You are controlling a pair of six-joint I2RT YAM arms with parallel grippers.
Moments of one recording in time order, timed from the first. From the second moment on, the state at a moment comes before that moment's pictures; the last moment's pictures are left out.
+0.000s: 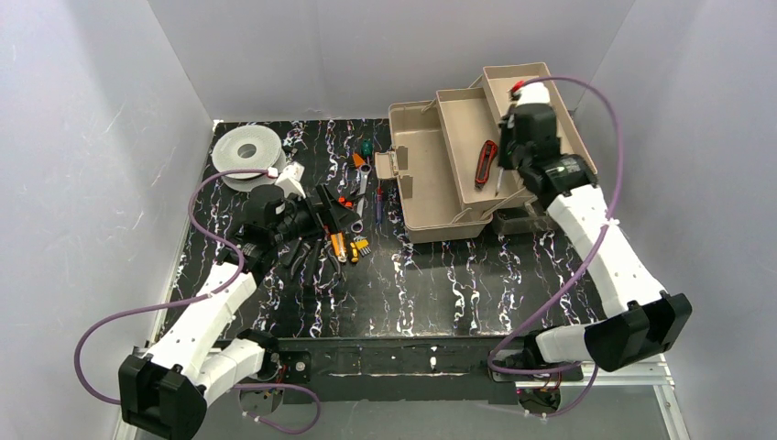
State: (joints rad) left arm -0.33 0.96 0.76 -0.25 0.38 -0.68; right arm 0.41 1.33 1.41 -0.63 0.29 0.16
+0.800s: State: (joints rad) left arm -0.33 1.01 0.76 -0.25 0.38 -0.69; right arm 0.10 1.60 1.66 -0.58 0.16 -0.23
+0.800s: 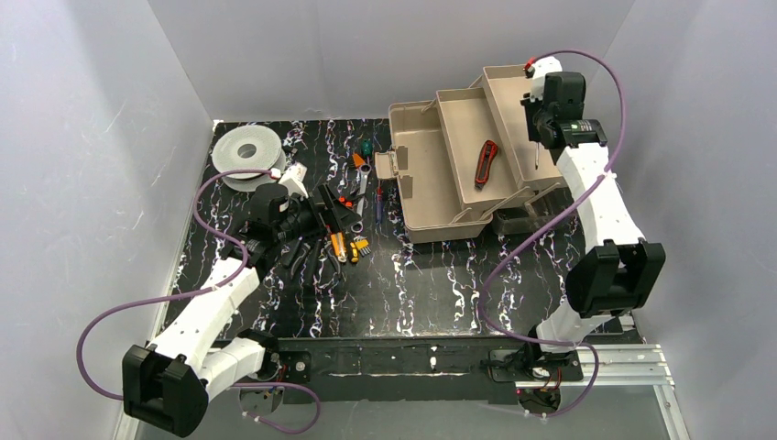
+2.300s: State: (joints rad) left arm -0.33 0.99 0.68 -0.27 0.30 -0.70; right arm 0.62 1.17 1.02 -0.23 -0.35 0.37
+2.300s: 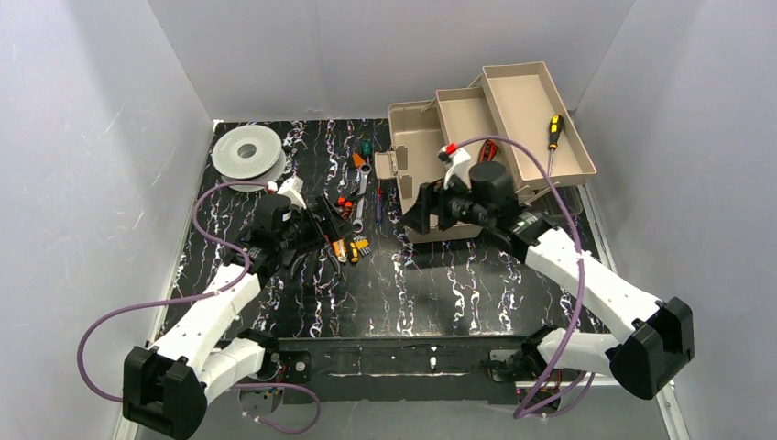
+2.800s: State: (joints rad) left arm -0.33 0.98 0.67 -0.43 -0.05 -0.71; right arm 0.80 1.27 0.99 -0.28 -0.03 0.27
